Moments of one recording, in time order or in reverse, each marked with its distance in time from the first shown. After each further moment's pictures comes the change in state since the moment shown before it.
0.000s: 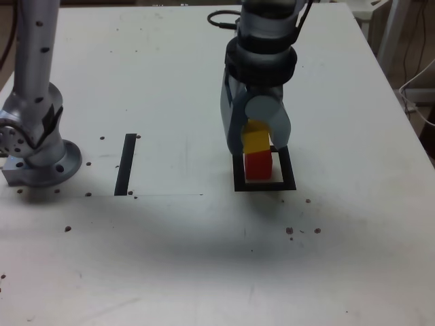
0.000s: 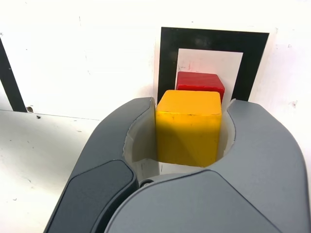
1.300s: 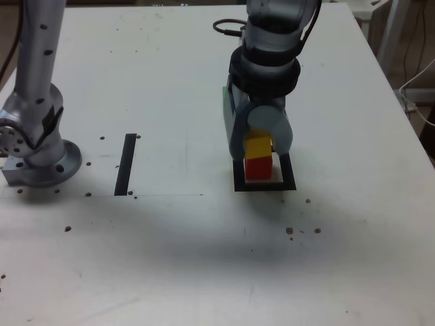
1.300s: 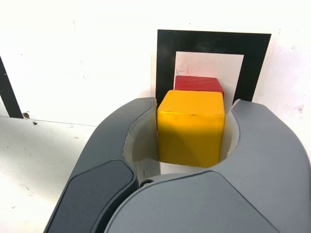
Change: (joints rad) arm -0.014 0.028 -0.001 -0.011 0.021 0.000
